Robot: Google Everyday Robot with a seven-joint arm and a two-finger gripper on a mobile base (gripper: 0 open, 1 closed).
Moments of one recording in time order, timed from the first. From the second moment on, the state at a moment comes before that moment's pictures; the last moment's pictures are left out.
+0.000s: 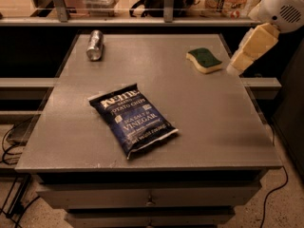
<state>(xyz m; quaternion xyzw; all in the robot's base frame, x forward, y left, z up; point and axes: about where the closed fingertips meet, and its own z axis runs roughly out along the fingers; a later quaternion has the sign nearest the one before) 0.560 -0.195 1.001 -0.53 0.80 0.02 0.27</state>
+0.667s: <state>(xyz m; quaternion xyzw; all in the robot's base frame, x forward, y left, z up) 0.583 -0.187 1.006 -0.48 0.81 0.04 0.32</state>
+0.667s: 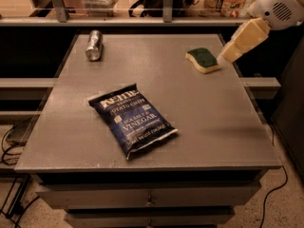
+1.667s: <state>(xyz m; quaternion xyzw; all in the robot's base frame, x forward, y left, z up) 0.659 -0.160 0.968 -0.45 0.82 0.09 0.34</state>
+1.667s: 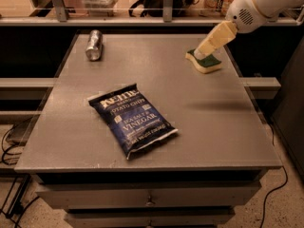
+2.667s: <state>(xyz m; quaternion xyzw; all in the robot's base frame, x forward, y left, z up) 0.705 -0.150 0.923 -0.36 0.84 0.13 0.37</state>
